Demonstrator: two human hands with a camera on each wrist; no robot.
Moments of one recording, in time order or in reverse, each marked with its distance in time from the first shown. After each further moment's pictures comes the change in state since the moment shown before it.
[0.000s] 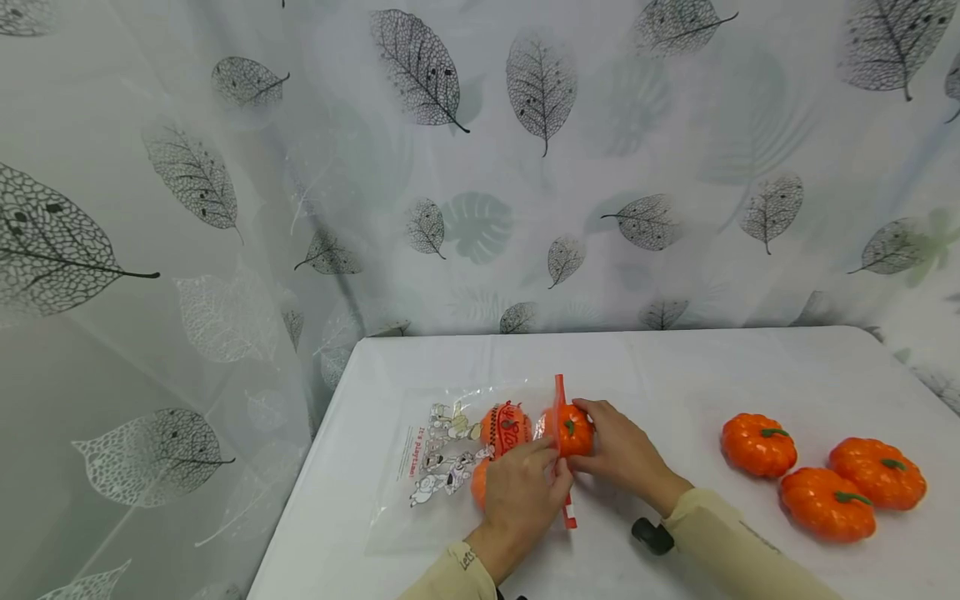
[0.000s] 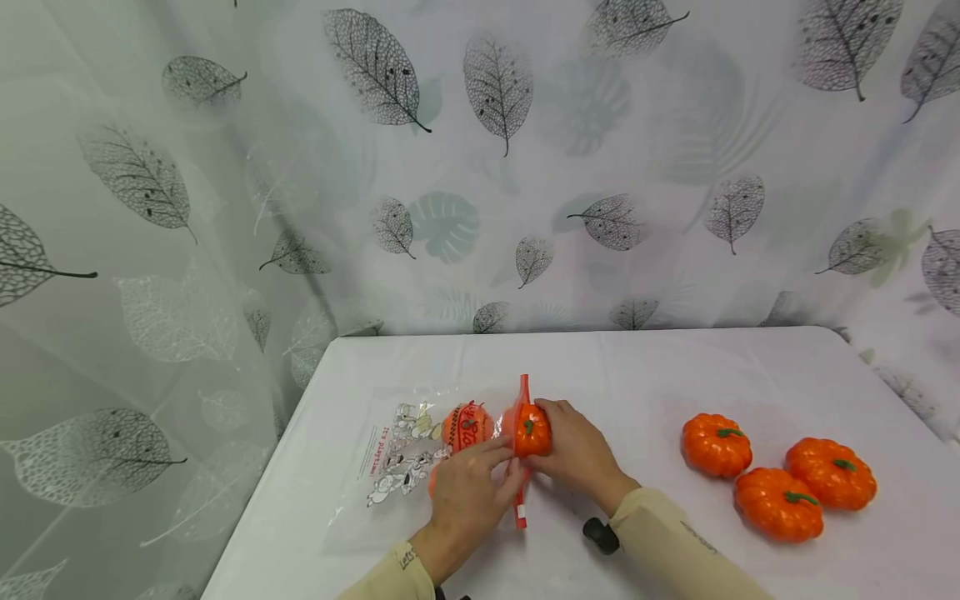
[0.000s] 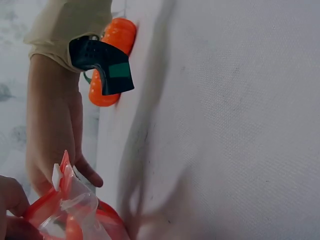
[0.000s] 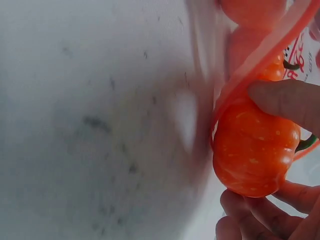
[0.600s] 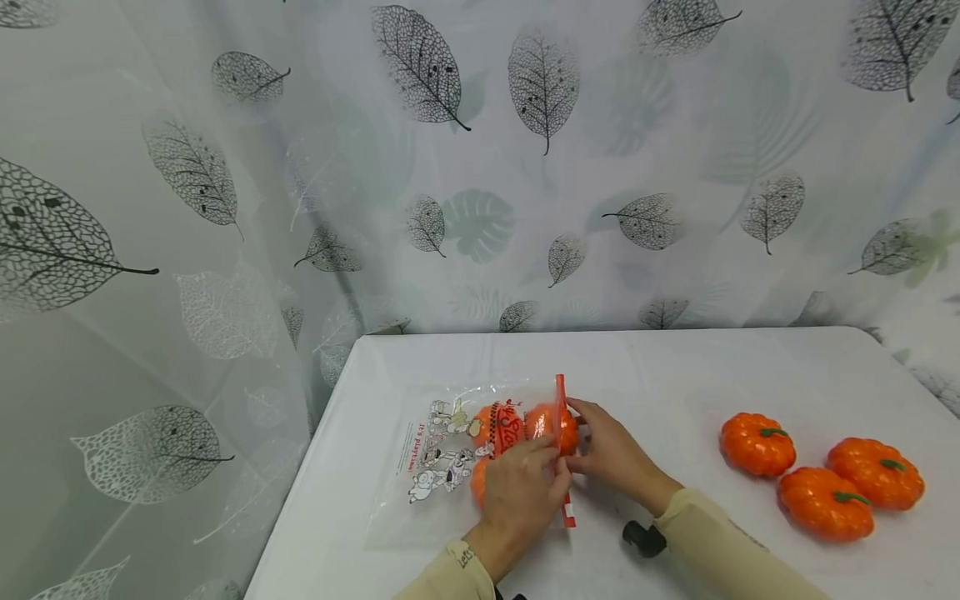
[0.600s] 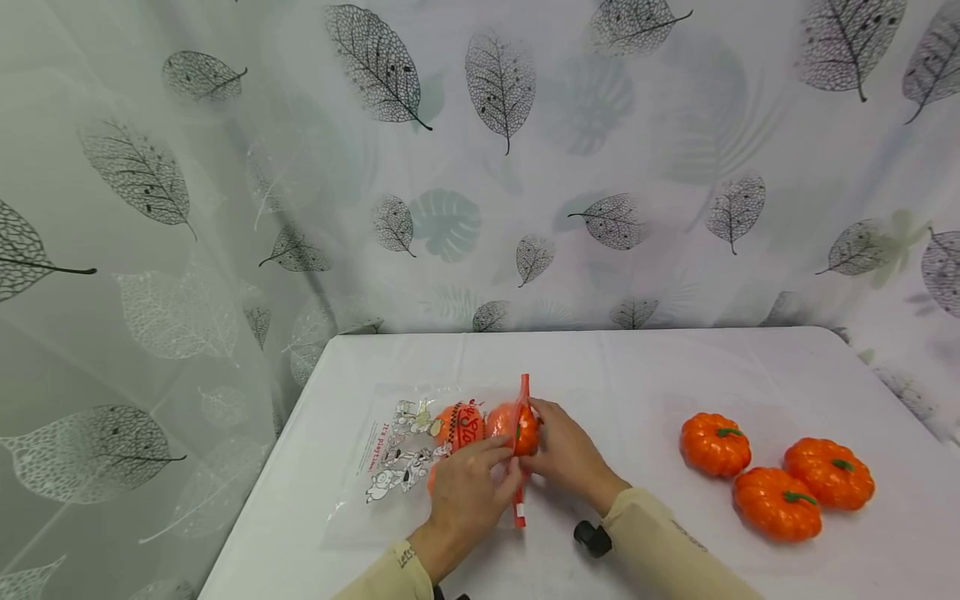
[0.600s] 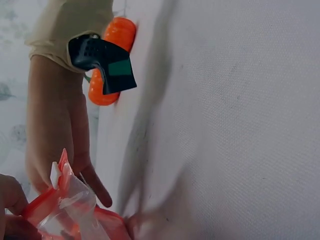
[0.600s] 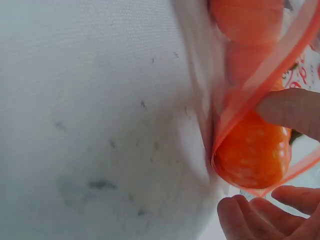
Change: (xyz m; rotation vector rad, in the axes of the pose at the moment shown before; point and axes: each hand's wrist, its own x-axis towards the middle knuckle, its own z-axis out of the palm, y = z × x) left_hand 0.000 -0.001 -0.002 -0.019 0.005 0.014; right_hand 0.003 -0.006 0.009 0.208 -0.044 0.080
